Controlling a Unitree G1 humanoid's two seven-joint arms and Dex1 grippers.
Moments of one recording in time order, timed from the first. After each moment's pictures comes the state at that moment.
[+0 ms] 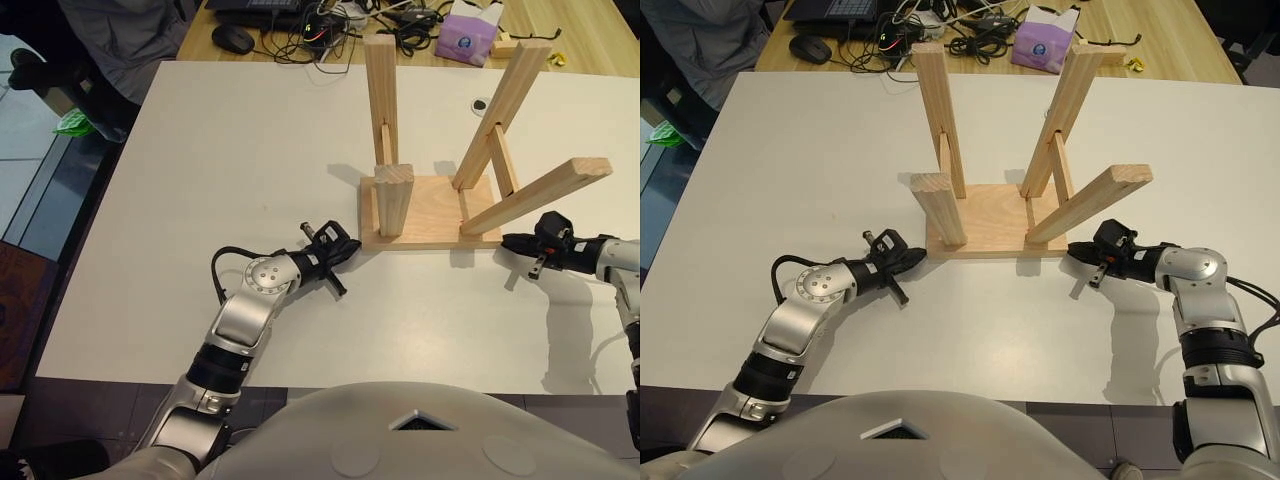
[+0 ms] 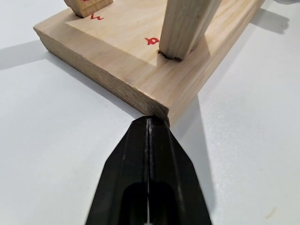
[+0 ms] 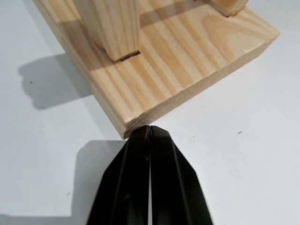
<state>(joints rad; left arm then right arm) 0.02 0.34 -0.34 -0.16 -0.02 0.45 -0.61 -0.12 -0.77 0.08 0.49 0.16 -0.08 1.11</state>
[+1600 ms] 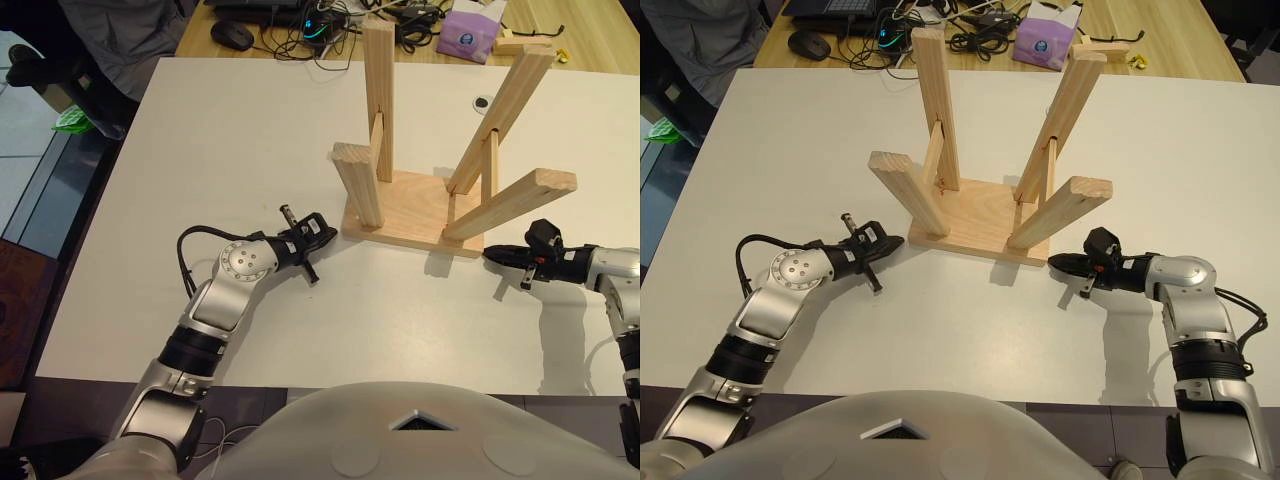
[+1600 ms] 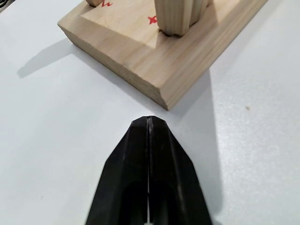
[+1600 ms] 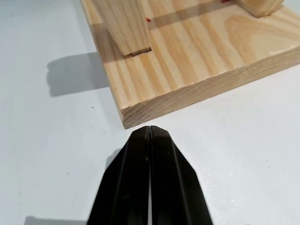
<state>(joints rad) -0.06 0.49 -0.33 -0.06 0.07 0.29 -0.67 -0.04 -0.73 0.04 0.34 0.21 0.06 1.19</state>
